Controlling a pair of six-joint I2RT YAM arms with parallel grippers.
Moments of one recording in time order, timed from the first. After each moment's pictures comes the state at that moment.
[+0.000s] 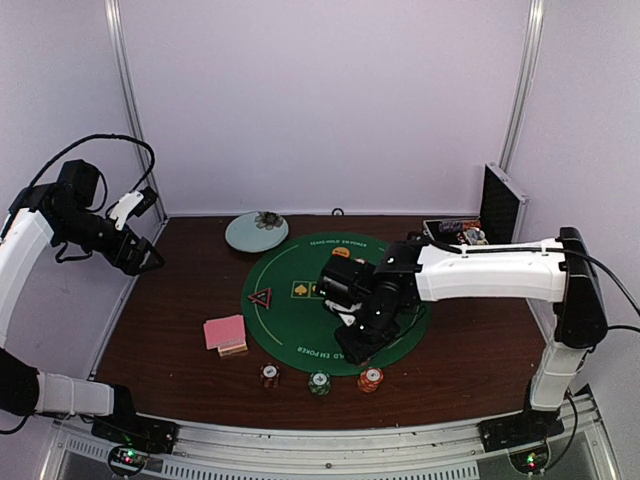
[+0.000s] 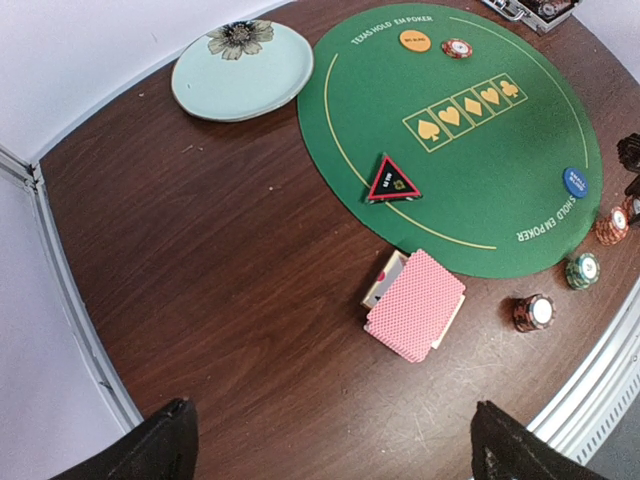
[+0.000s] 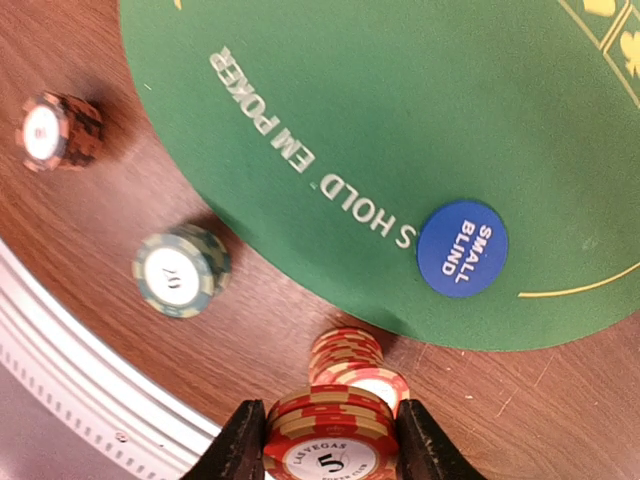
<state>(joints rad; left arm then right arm) 0.03 1.16 1.34 -1.18 0.43 0.53 1.13 1.82 1.46 -1.01 0.05 0.49</state>
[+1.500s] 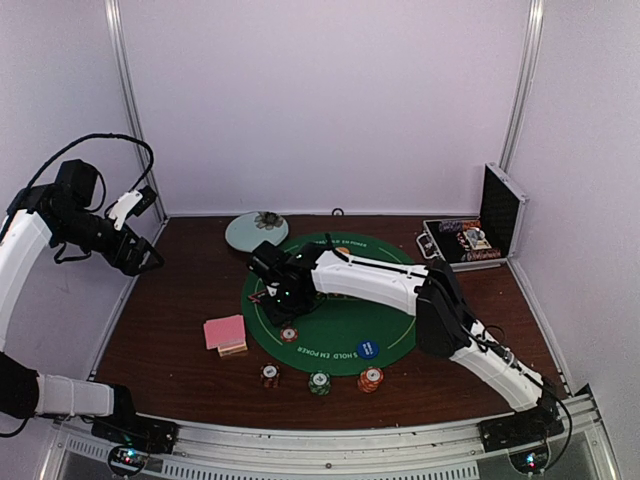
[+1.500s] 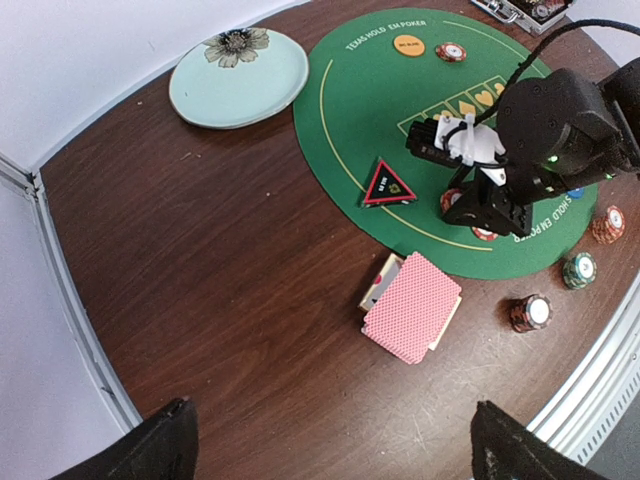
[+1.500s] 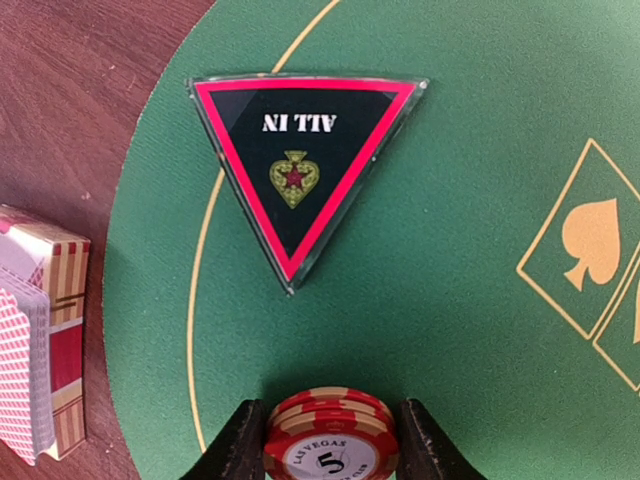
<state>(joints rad) 0.03 1.14 1.33 -1.18 0.44 0.54 1.03 2.65 2.48 -0.97 0.11 0.43</state>
